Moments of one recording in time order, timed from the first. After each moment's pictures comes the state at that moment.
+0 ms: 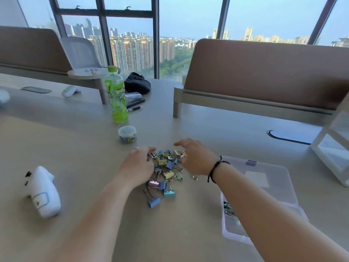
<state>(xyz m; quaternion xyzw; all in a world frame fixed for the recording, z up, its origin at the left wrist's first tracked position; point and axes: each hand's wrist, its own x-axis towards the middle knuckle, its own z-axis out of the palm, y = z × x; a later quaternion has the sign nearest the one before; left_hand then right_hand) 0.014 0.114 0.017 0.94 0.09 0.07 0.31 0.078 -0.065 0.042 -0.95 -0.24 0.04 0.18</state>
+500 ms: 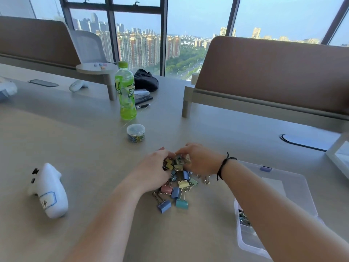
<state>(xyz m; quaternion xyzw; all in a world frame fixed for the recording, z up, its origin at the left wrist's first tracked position) 0.013 0.117 0.019 0.95 0.02 0.02 0.32 0.093 -0.040 0.044 -0.93 -0.32 0.13 0.11</state>
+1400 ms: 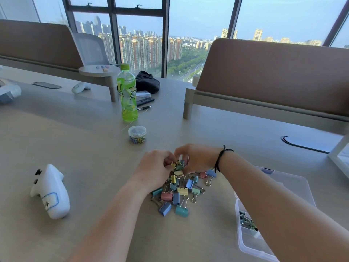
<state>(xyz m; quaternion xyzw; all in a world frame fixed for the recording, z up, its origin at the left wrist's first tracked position) 0.020 0.114 0.013 0.93 0.03 0.11 0.35 0.096 -0.033 0.060 -0.92 -0.33 0.20 0.10</state>
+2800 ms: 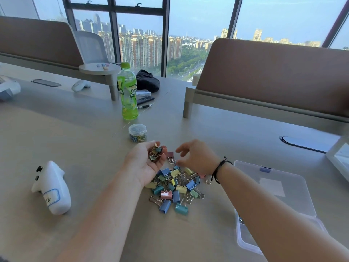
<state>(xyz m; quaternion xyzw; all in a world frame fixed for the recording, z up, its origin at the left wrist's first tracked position) 0.025 0.124 0.032 0.34 0.25 0.02 0.91 0.087 -0.033 0.039 -0.93 -0.25 0.07 0.25</state>
